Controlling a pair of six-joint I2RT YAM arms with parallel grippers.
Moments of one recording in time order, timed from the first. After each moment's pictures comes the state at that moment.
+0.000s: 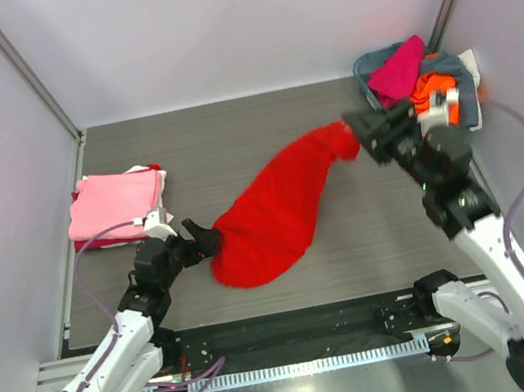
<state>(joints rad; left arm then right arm) -0.33 0.75 0.21 0.16 0.08 -0.62 0.22 0.87 0.97 -0.04 -0.12 1.18</state>
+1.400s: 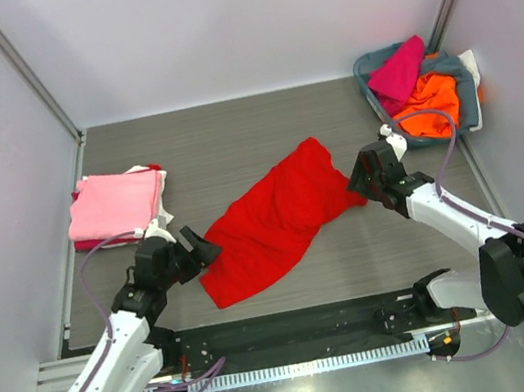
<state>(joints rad) -0.33 0.67 0.30 -0.23 0.14 -0.80 0.29 1.22 0.71 -0.27 0.24 0.70</state>
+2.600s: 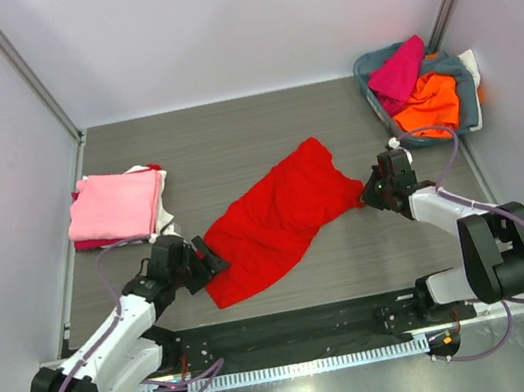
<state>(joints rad) -0.41 0.87 0.31 -0.28 0.16 -0.87 0.12 1.34 0.56 -0.05 -0.03 0.65</state>
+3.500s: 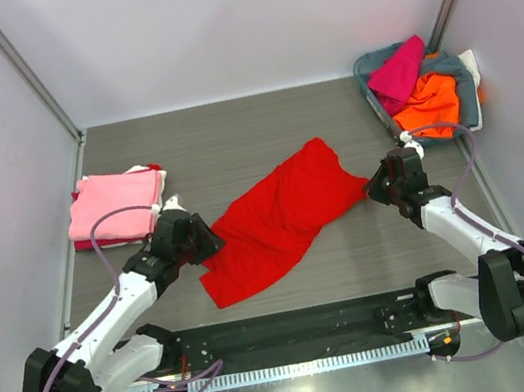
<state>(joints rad) -0.50 1.01 0.54 -0.31 0.01 -0.80 0.11 1.16 0.54 -0.09 0.00 0.65</state>
